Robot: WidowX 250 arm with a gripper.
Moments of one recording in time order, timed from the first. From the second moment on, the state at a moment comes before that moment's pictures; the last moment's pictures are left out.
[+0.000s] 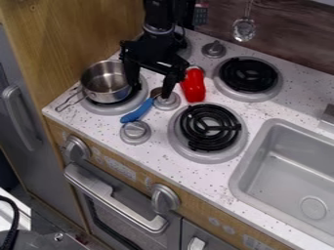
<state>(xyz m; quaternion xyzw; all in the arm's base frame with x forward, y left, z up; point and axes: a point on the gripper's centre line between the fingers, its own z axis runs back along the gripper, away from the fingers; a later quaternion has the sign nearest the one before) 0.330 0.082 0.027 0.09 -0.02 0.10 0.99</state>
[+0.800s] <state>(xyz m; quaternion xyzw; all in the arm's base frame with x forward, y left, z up) 0.347 0.105 -0.029 0.05 -0.01 0.13 0.99</state>
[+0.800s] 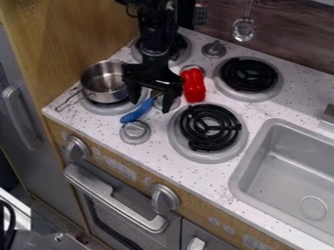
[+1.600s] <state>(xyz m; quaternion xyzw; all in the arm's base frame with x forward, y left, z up) 0.343 0.135 -0.052 0.06 0.04 0.15 0.99</state>
